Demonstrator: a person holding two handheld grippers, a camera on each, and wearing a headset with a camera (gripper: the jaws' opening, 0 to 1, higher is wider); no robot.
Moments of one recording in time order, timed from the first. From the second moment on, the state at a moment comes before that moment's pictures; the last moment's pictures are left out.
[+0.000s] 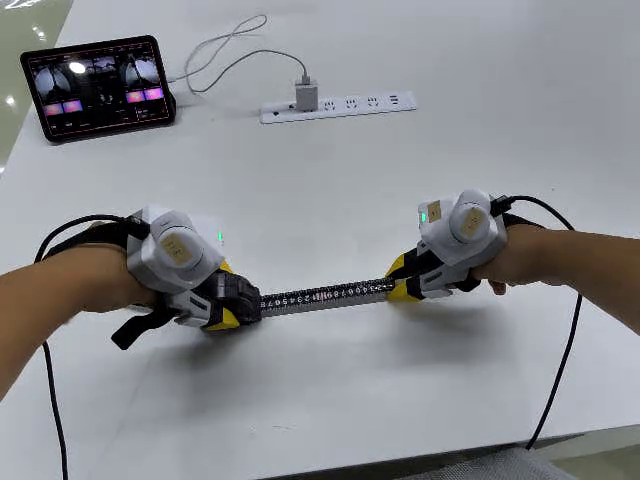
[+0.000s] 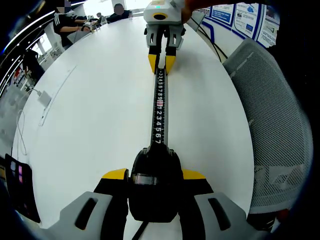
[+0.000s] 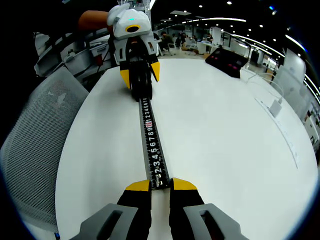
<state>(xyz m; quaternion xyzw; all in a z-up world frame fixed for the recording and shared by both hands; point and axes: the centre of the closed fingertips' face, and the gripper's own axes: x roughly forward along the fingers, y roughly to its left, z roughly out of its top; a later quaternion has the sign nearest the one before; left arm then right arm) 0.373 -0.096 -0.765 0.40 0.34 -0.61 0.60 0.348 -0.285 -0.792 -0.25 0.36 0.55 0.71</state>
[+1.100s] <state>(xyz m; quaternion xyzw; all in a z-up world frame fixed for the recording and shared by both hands) 0.373 -0.096 -0.764 0.40 0.34 -0.60 0.60 0.343 -0.294 -0.787 -0.24 0.37 0.54 0.72</state>
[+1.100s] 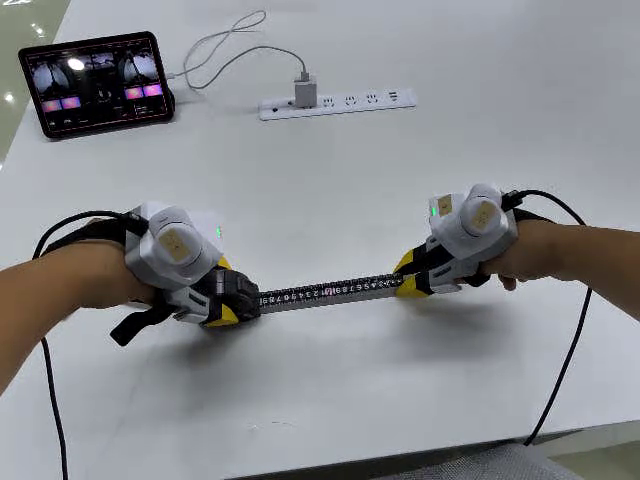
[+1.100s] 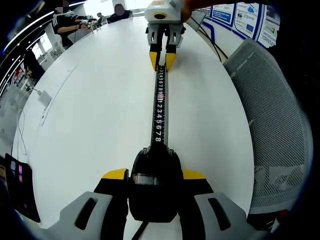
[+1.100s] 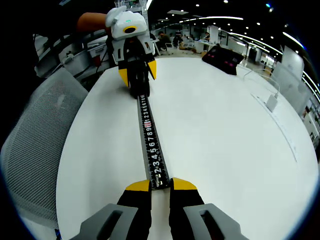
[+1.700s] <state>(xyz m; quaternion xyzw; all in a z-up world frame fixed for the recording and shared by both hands) 0.373 -0.096 -0.764 0.40 0.34 -0.60 0.60 0.340 -0.304 -0.787 -0.24 0.38 0.53 0.72</state>
